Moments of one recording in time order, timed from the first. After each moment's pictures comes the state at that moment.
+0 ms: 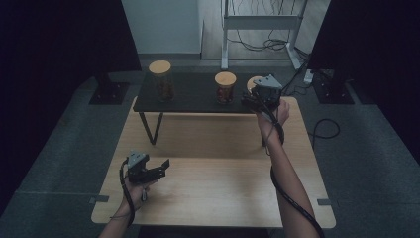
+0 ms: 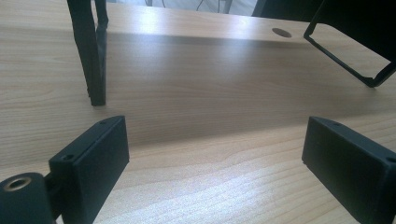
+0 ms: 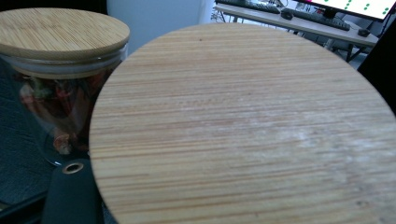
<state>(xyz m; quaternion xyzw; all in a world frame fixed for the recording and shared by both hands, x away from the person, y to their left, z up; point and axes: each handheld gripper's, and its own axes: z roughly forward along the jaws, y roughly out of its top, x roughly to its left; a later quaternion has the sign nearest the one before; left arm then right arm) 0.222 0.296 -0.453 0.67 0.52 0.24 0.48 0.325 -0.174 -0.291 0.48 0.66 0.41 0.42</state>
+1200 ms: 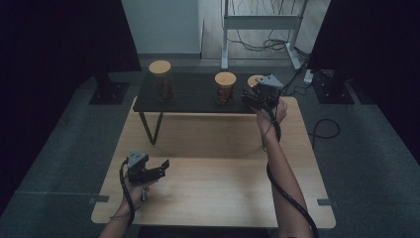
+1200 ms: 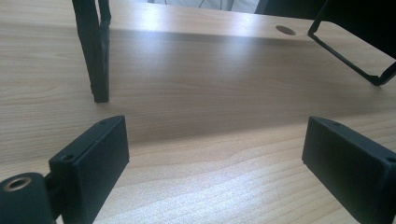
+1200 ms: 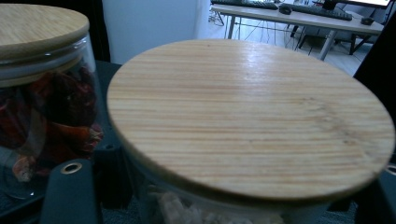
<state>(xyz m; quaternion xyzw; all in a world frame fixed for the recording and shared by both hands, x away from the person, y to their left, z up) 0.223 0.296 -0.455 0.67 0.52 0.24 0.48 0.347 -0.182 -0.310 0.50 0.63 0.43 0.41</state>
